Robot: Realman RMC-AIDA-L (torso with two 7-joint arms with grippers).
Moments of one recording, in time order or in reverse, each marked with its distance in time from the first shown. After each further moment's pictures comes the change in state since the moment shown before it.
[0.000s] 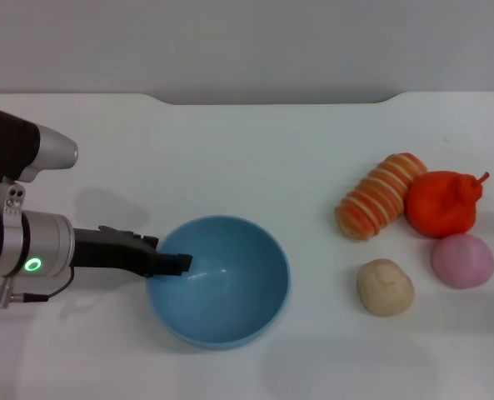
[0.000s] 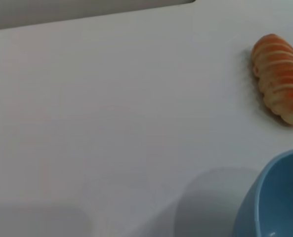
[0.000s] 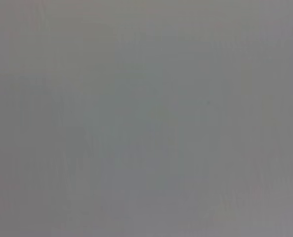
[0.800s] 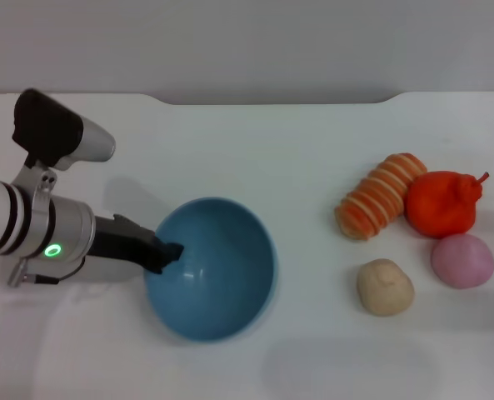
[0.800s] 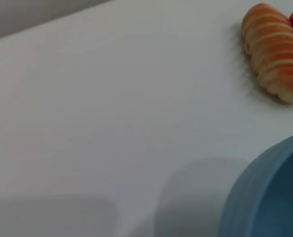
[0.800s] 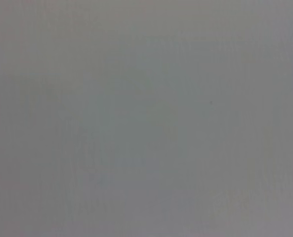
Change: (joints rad) left arm -0.068 -0.002 0.057 0.027 0.120 0.007 -0.035; right arm 0.004 0.000 0.000 0.000 0.000 0.003 0.000
